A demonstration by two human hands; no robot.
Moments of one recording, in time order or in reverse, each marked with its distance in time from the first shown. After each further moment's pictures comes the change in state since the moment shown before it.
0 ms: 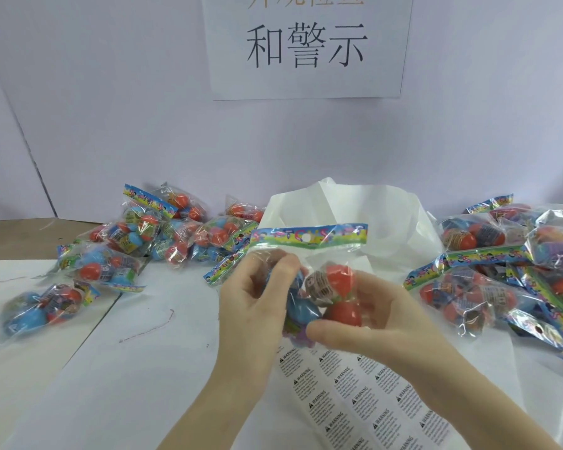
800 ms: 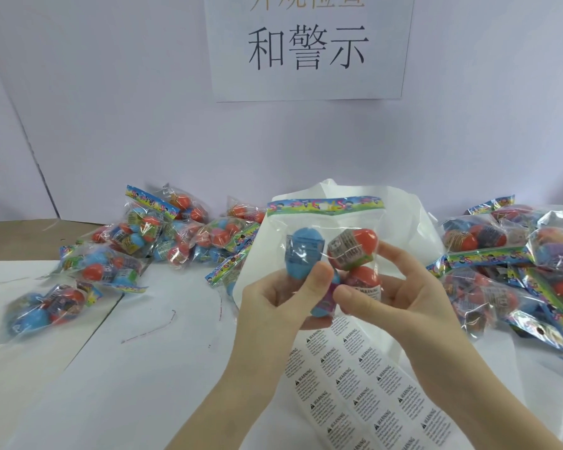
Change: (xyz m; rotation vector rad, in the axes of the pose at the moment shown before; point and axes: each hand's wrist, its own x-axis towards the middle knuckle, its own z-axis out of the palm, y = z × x) left_hand -0.005 0.004 0.005 -0.063 -0.234 -0.114; right_hand 0.001 -0.004 -0.002 0.305 0.198 -0.072
